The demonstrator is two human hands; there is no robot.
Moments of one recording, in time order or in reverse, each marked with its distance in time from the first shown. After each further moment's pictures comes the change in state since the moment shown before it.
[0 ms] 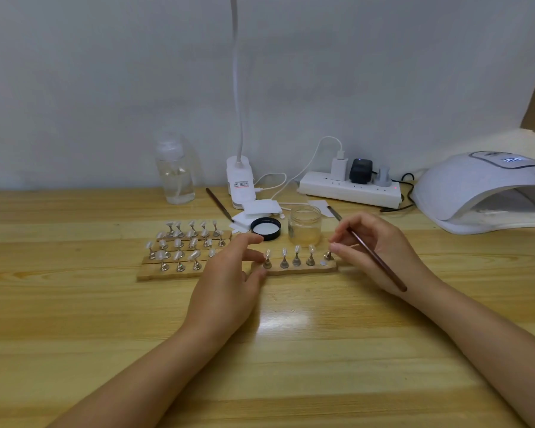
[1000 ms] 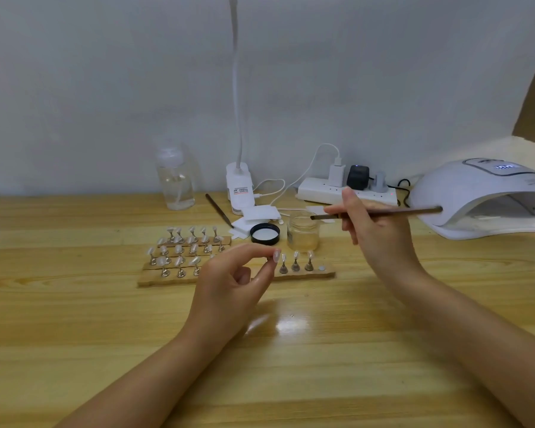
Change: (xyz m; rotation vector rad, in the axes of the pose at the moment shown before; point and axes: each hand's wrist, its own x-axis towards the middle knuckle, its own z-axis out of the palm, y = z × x) left_hand -0.004 0.011 -0.005 -0.275 0.120 0.296; right_hand 0.018 -0.029 0.011 0.106 0.353 0.047
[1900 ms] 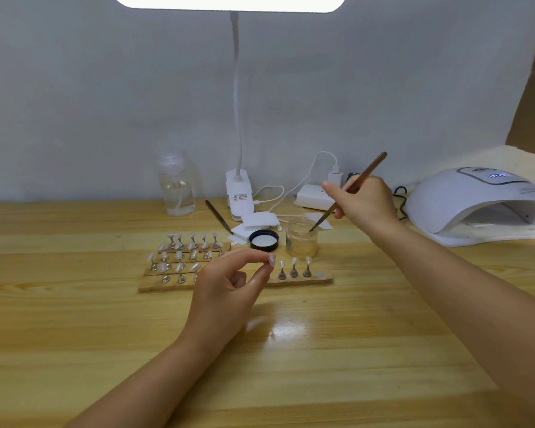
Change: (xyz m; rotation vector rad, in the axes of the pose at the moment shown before) left_hand 0.000 -0.001 -0.002 -0.069 0.012 -0.024; right_hand 0.061 0.006 0.003 -0.390 0.020 0.128
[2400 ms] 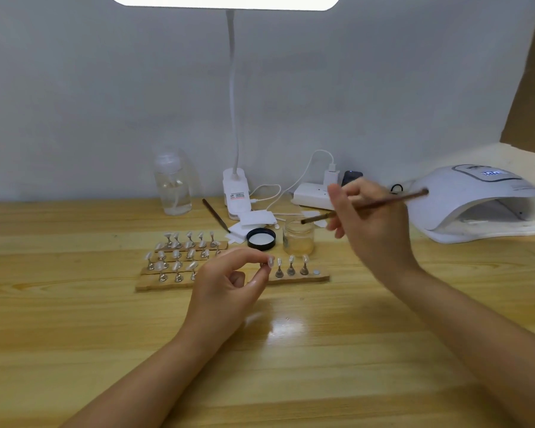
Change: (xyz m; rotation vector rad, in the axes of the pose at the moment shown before) left_hand 0.001 0.002 0.000 -0.003 -0.026 -0.047; right_hand -0.059 -0.010 -0.011 0.320 0.065 -0.412
